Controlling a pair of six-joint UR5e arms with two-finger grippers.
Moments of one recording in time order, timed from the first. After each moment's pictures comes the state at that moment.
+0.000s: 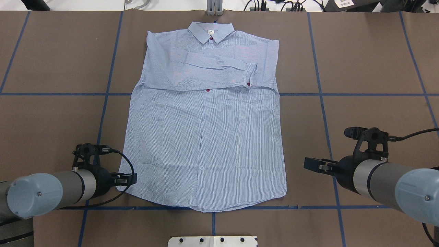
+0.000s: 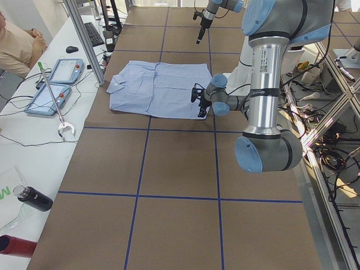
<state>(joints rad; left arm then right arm) -0.27 -1.57 -2.00 -2.16 -1.52 -1.35 0.29 -1.69 2.35 -1.30 1.44 1.53</state>
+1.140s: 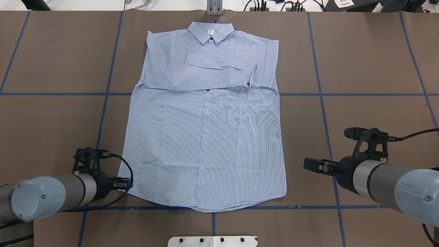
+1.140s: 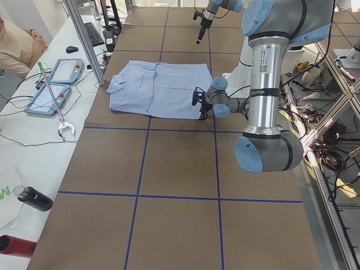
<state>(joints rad) -0.25 -1.56 -1.98 -2.15 -1.53 -1.36 0.29 -1.69 2.35 -1.30 1.44 1.53</state>
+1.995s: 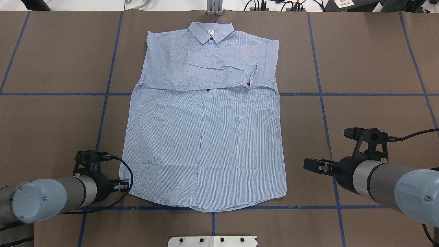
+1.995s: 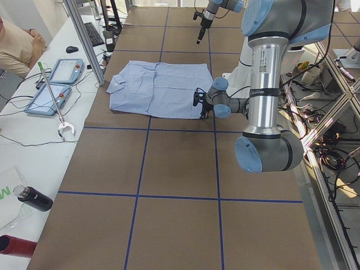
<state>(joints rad) -0.25 -1.56 -1.98 -2.14 -1.52 -1.37 0.29 -1.69 2.35 -1.30 1.44 1.53</state>
